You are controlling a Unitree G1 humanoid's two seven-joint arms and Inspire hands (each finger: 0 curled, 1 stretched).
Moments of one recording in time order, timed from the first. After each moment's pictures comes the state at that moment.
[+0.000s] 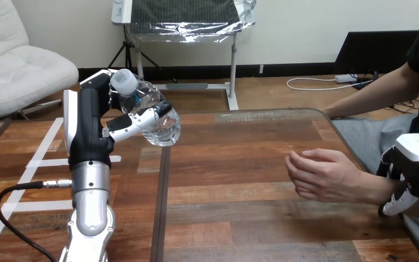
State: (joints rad) left arm -0.34 0.14 0.06 0.50 0.19 -0.45 0.28; right arm -0.18 -0.77 0.11 0.11 -0.85 0.20 0.46
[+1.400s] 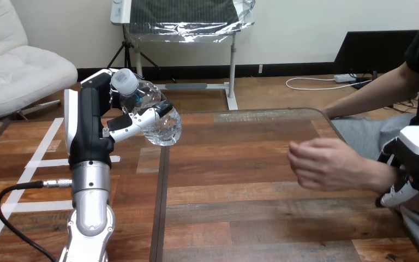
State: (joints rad) left arm -0.34 0.14 0.06 0.50 0.19 -0.45 0.27; right arm -0.18 -0.79 0.11 0.11 -0.76 0.22 0.36
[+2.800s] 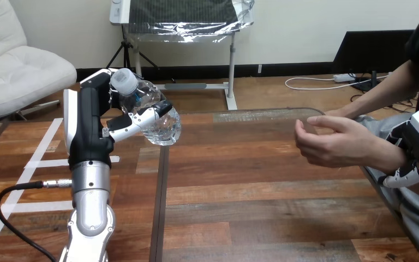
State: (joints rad) left arm -0.34 0.14 0.06 0.50 0.19 -0.45 0.28; right arm -0.18 -0.79 0.07 0.07 -0.71 0.23 0.32
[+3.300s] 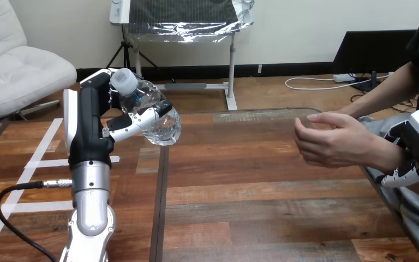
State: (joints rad) left arm -0.34 0.14 0.06 0.50 0.20 -0.44 0.29; right arm -0.18 -0.79 0.06 0.06 -0.71 0.24 0.34
